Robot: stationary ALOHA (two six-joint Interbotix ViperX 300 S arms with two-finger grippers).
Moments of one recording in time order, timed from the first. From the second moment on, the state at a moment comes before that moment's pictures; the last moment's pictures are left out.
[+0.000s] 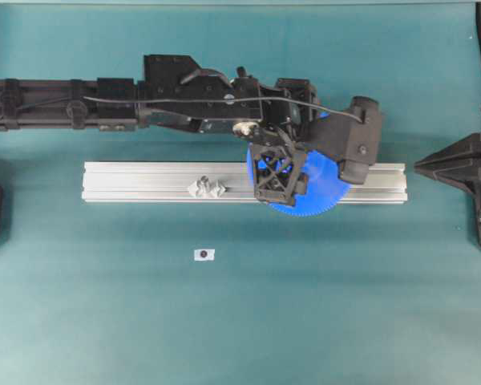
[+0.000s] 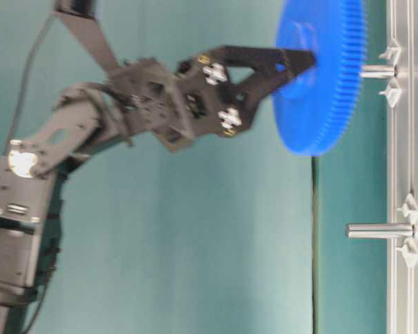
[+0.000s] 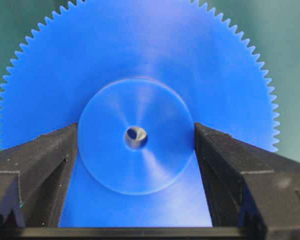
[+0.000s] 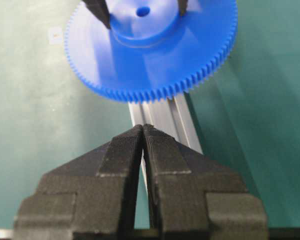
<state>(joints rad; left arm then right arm) 0.11 0.42 -0.24 0.02 0.85 0.34 -0.14 -1.17 1.32 0.03 0.28 0.11</state>
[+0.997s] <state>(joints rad) 0.12 0.39 -0.12 0.02 0.80 0.28 -0.14 -1.17 1.32 0.03 0.28 0.11</state>
